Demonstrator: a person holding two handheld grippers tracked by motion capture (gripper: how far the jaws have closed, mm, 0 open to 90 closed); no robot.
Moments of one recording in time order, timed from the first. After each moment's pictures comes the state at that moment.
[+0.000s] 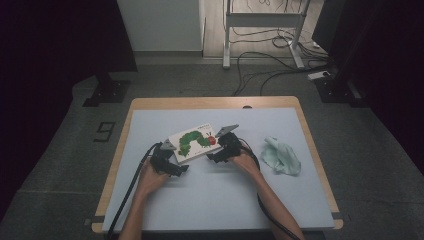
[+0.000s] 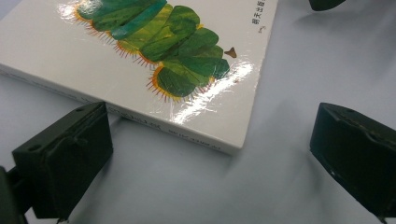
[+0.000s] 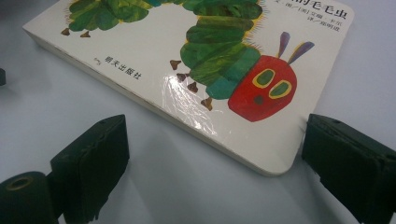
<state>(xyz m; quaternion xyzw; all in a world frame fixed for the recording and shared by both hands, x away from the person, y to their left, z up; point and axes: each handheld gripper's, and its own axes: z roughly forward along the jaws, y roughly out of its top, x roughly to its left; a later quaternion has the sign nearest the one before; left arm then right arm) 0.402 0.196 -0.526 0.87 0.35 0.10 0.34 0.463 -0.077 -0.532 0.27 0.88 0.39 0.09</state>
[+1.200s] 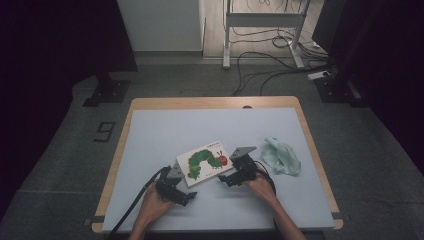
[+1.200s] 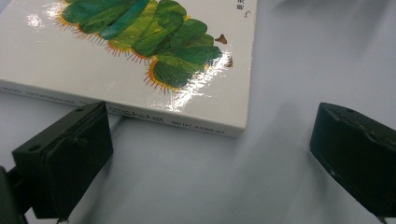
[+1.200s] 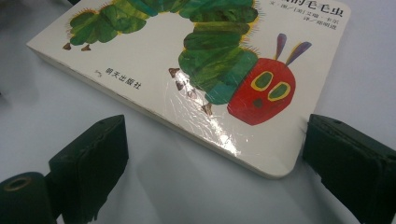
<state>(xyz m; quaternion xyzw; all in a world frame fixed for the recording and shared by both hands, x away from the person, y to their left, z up) 0.315 0.165 -0.527 0.89 0.29 0.09 0.34 0.376 -0.120 -0.531 0.29 0.87 0.40 0.07</state>
